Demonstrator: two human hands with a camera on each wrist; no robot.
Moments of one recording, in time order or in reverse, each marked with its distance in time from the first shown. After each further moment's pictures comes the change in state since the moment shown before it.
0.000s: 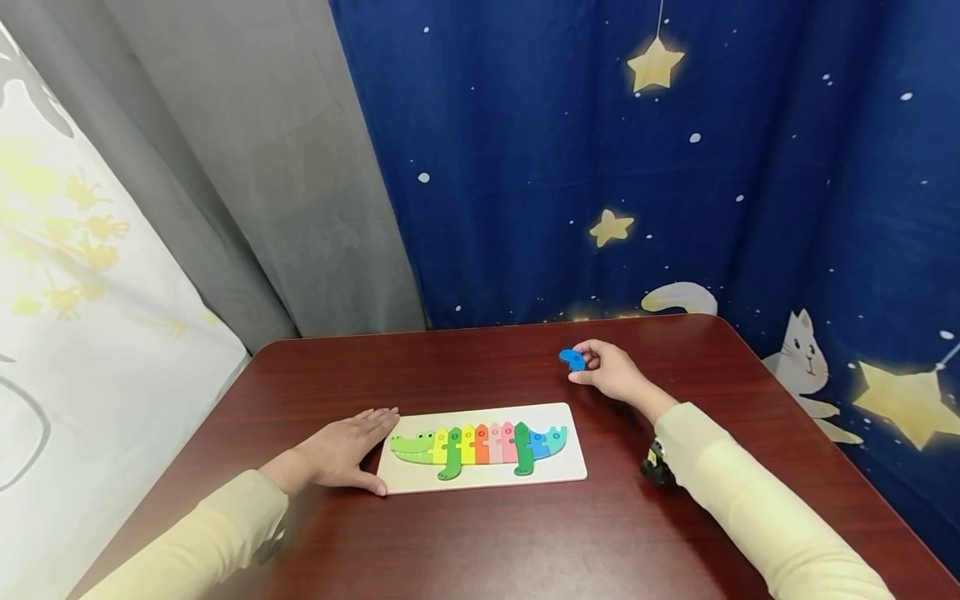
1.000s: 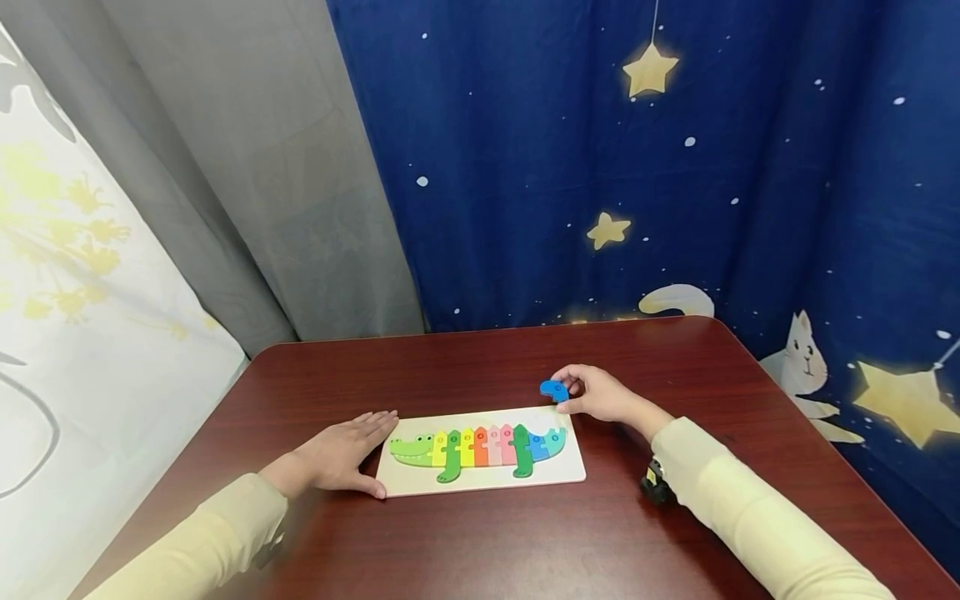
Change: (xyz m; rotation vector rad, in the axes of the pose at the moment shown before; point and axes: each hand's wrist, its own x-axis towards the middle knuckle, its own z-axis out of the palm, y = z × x) left_hand -0.002 0.002 -0.002 0.016 0.001 0.020; right_hand -0.021 -0.011 0.018 0.062 -0.224 -0.111
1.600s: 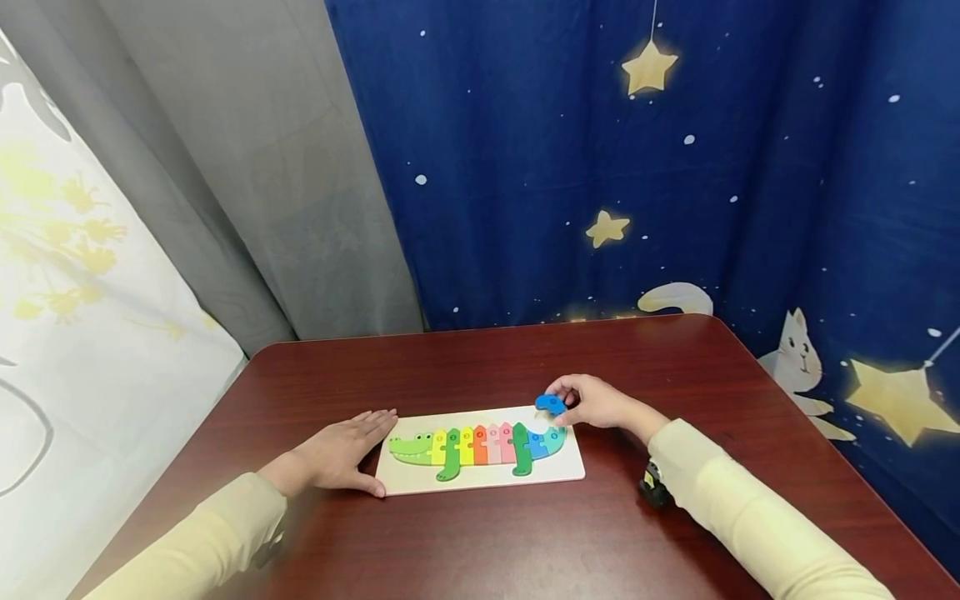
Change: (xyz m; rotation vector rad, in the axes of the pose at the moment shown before) left_hand 0.001 -0.002 0.001 -0.002 0.001 -0.008; right_hand -0.003 0.000 0.005 -0.029 -0.129 -0.005
